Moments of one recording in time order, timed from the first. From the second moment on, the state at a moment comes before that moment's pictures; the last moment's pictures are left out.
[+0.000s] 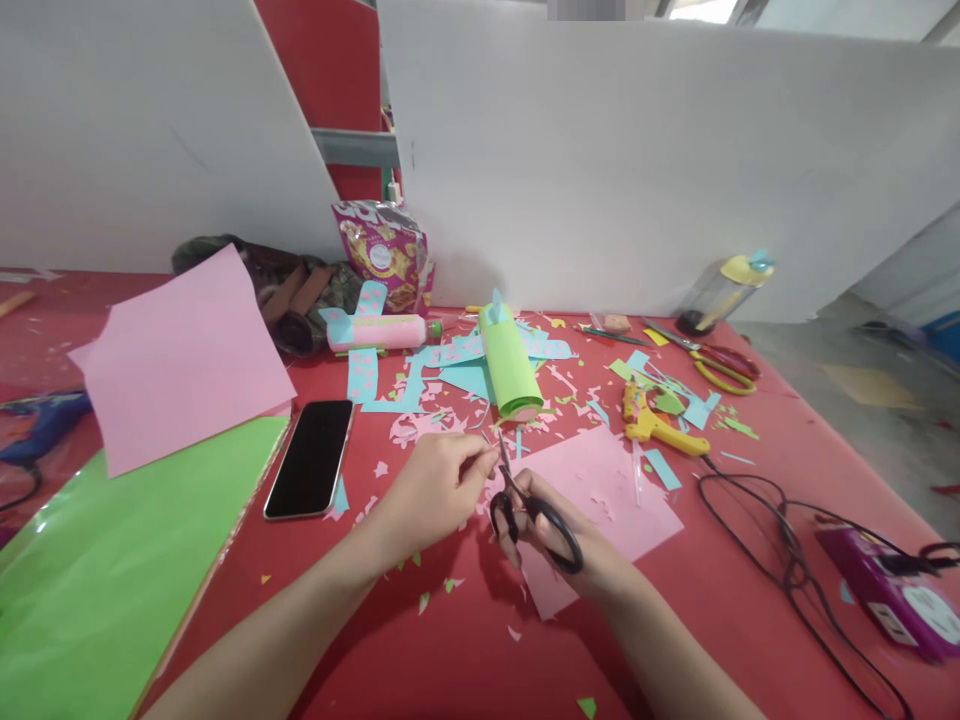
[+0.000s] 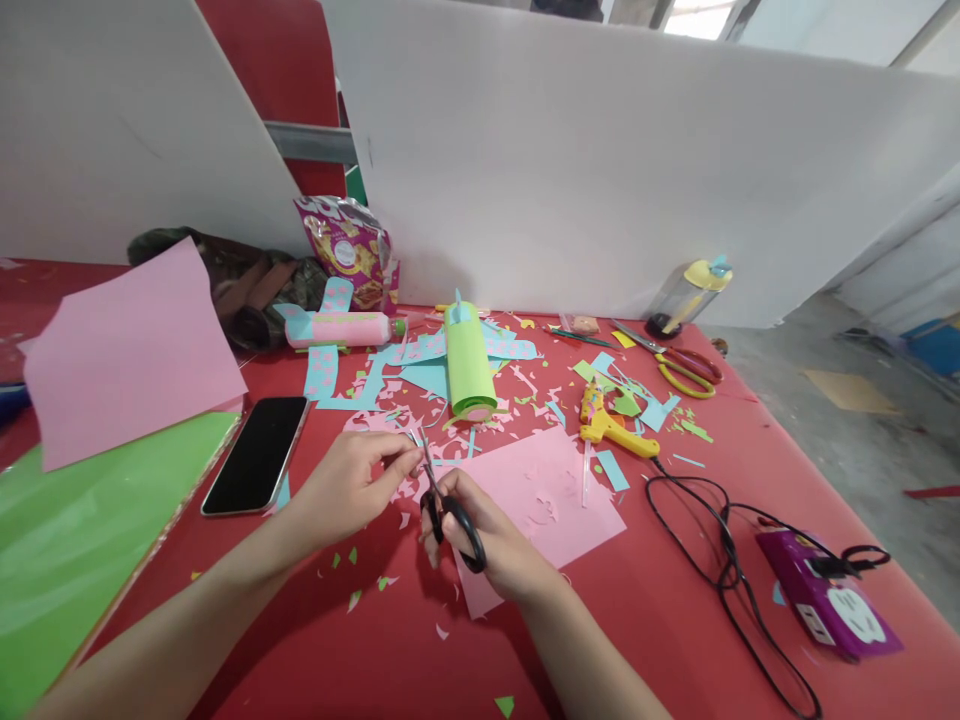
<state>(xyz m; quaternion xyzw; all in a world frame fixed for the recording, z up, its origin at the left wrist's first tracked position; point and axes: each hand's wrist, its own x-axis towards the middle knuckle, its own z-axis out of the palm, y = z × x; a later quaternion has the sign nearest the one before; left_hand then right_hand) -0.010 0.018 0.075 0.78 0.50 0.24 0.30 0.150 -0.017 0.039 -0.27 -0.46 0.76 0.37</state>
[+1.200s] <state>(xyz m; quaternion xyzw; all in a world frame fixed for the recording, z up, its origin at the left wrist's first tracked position) 0.010 0.002 0.061 0.69 0.55 0.34 0.33 0.134 -0.031 0.024 -0.34 -0.46 0.70 0.43</state>
